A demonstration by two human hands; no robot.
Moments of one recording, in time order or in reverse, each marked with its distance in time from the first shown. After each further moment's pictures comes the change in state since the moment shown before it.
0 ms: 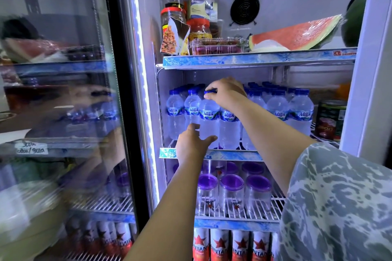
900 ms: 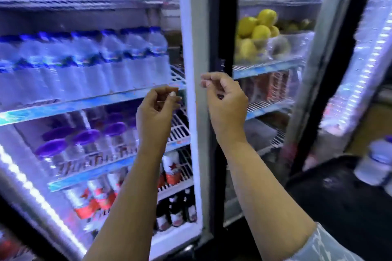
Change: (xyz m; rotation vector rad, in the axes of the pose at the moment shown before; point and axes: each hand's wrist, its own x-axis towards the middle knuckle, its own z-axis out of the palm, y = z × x) left_hand -0.213 0.118 0.077 -0.904 -0.304 0.292; right_hand -0.322 0.148 -0.060 0.509 0.819 0.328
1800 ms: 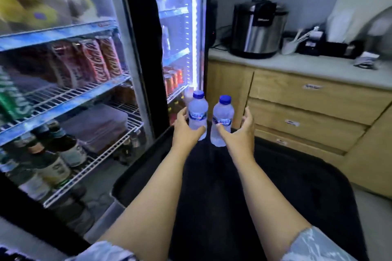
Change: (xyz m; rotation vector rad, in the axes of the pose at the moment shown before) left_hand -0.236 -0.106 0.455 -0.048 -0.902 -0.464; right_hand -0.038 0.233 -0.441 -0.598 0.478 0.651
